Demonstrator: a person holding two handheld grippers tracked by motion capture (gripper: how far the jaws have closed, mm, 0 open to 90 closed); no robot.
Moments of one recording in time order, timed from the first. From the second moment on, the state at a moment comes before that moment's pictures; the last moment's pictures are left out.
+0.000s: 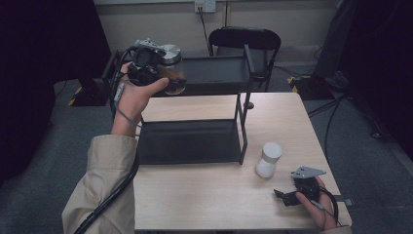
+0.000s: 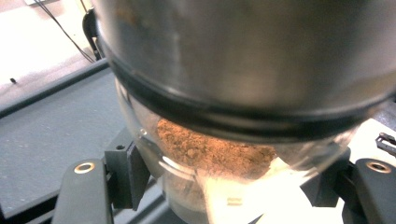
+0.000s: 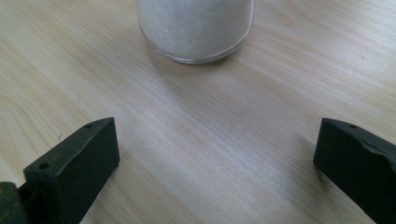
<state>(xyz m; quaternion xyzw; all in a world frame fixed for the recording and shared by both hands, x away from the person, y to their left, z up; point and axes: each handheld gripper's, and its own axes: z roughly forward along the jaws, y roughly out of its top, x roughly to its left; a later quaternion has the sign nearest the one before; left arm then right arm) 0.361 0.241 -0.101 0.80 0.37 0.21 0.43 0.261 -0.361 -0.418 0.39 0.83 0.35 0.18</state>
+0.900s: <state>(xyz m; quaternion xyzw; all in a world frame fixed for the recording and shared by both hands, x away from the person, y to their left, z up) 0.410 0.227 -0.097 0.78 0.42 0.22 0.41 0.261 -0.361 -0.418 0.39 0.83 0.35 0.18</state>
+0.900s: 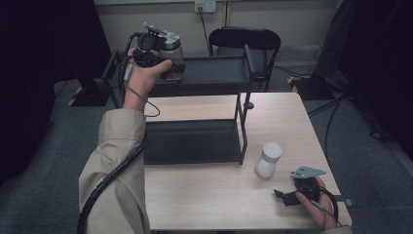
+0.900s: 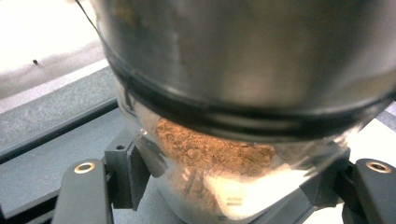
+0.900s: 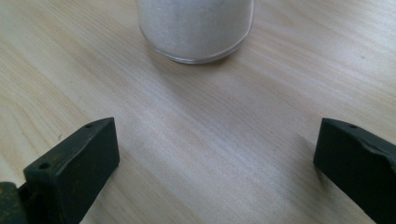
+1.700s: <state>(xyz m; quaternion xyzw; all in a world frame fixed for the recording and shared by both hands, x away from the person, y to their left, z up) 0.413 0.224 -0.110 0.77 0.44 0.23 0.41 0.261 -0.361 -0.418 0.39 0.83 0.35 0.18</state>
